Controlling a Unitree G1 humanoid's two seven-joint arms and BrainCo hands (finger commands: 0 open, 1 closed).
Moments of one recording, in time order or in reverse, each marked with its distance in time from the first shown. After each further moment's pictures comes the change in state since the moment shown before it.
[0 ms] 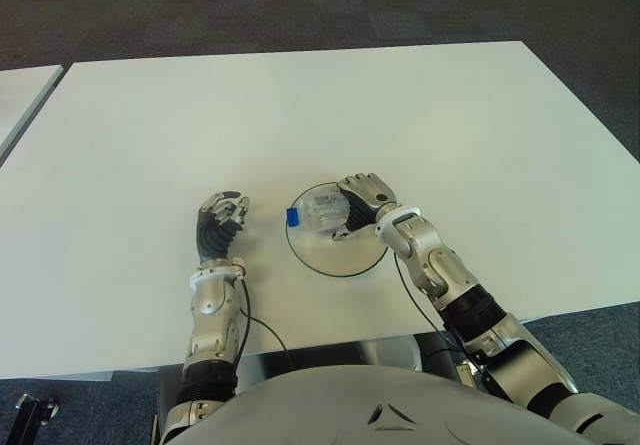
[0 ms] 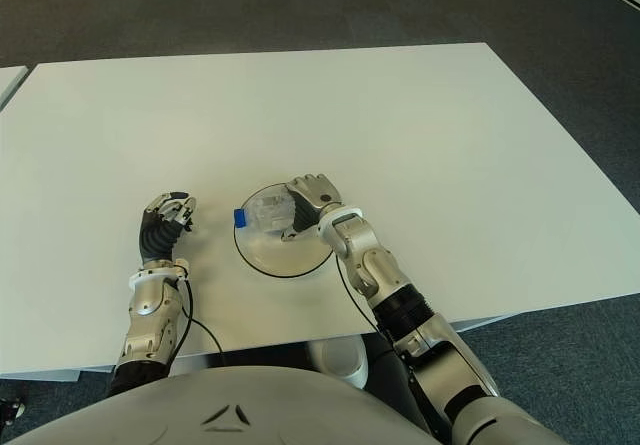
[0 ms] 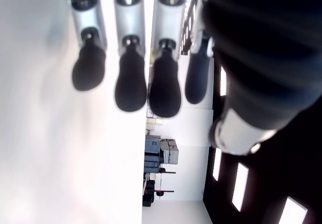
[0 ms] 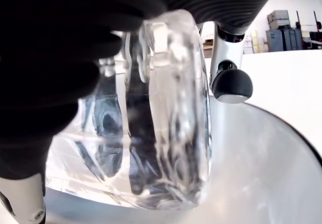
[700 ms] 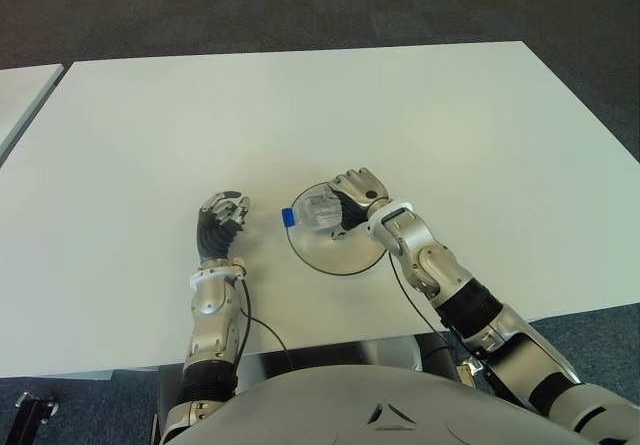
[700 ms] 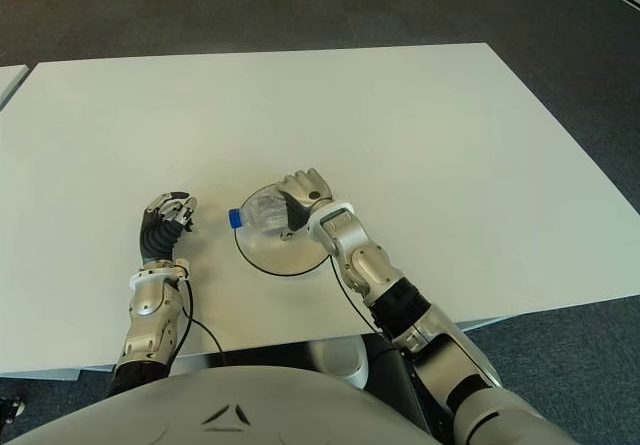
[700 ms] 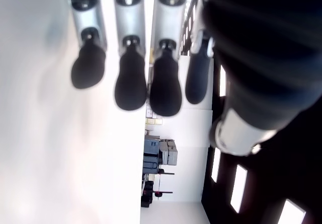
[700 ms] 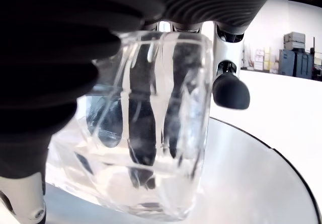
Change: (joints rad) left arm 0.000 0.001 0.002 0.000 -0.012 -0.005 0.000; right arm 0.011 -0.032 0.031 -0.048 -0.001 0.020 0.028
